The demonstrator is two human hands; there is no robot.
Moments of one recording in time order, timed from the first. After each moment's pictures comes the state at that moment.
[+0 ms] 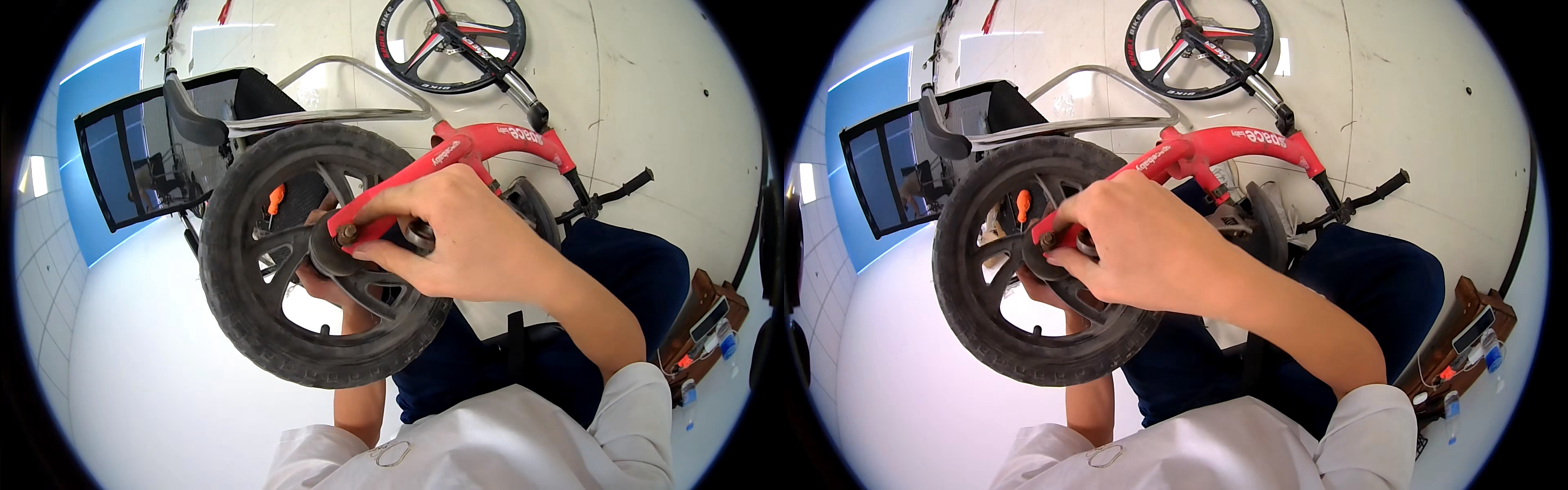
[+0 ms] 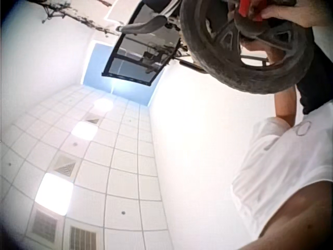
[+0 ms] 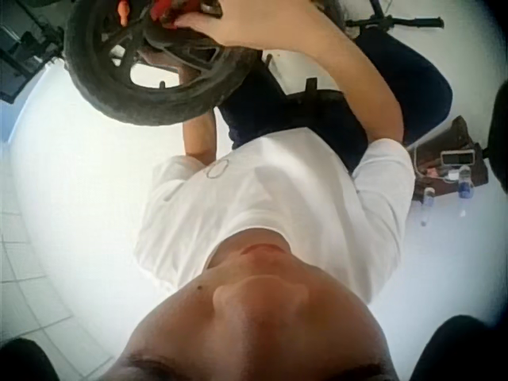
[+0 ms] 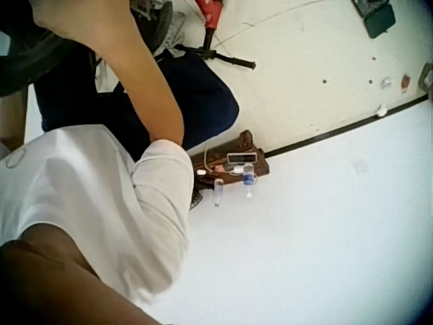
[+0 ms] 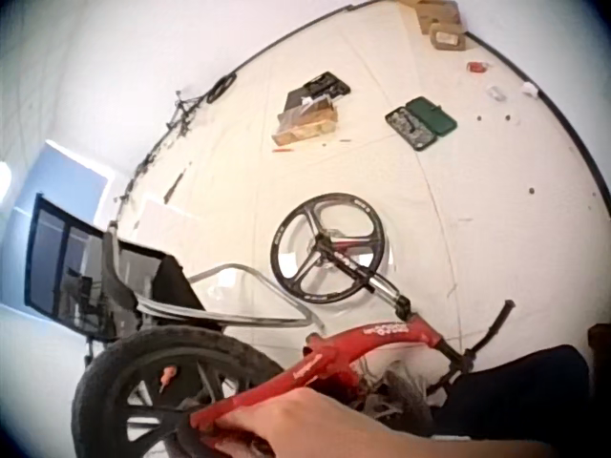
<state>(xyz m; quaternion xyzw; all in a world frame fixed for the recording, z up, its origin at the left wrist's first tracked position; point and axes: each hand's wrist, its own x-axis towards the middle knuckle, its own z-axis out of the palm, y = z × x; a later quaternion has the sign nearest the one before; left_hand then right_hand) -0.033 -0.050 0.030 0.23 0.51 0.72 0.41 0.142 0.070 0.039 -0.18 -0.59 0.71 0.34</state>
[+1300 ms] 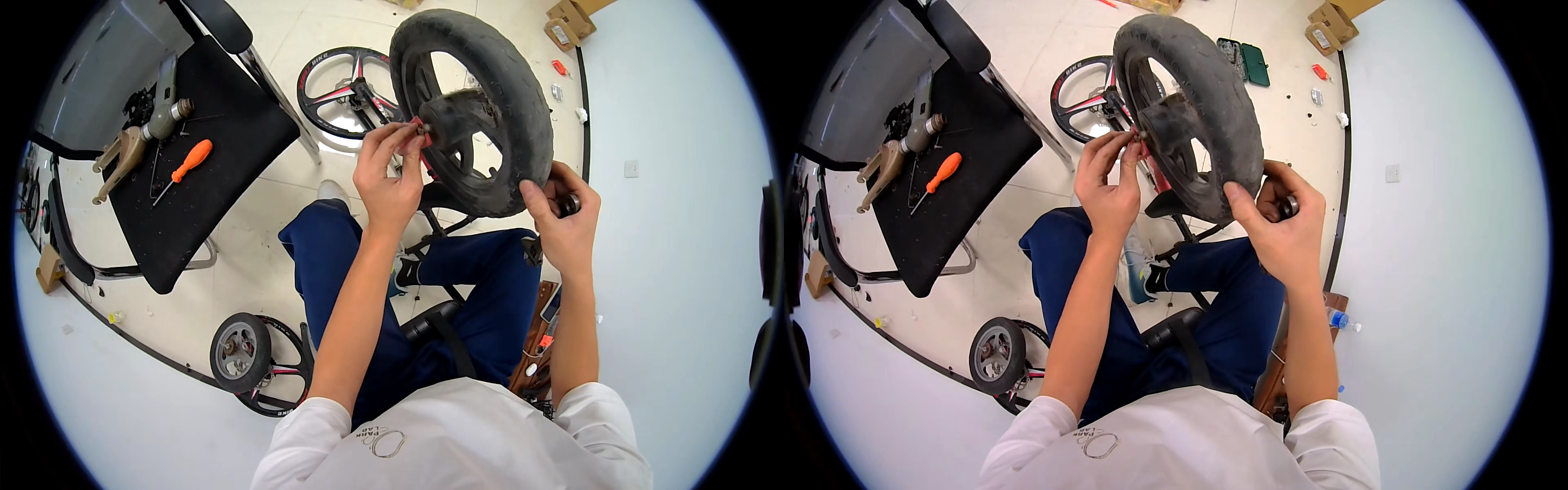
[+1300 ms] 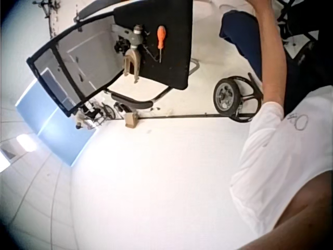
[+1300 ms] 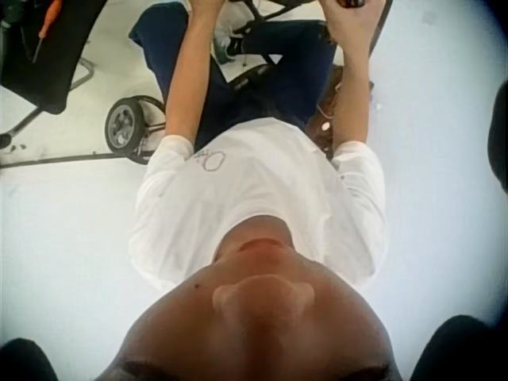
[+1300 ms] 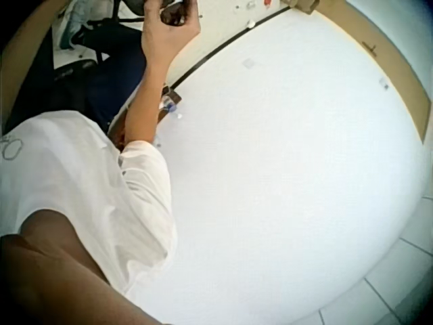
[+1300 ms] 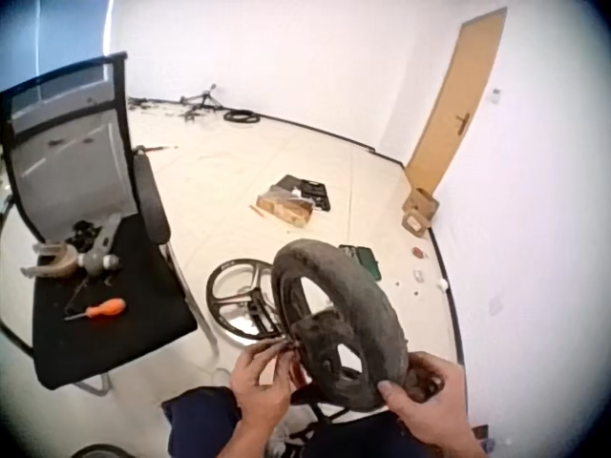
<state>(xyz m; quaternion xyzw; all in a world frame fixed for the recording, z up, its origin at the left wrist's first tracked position) 0.017 -0.017 0.025 0.40 0.52 0.74 0.17 0.191 -0.021 0.167 -0.59 -0.65 0.34 0.34</state>
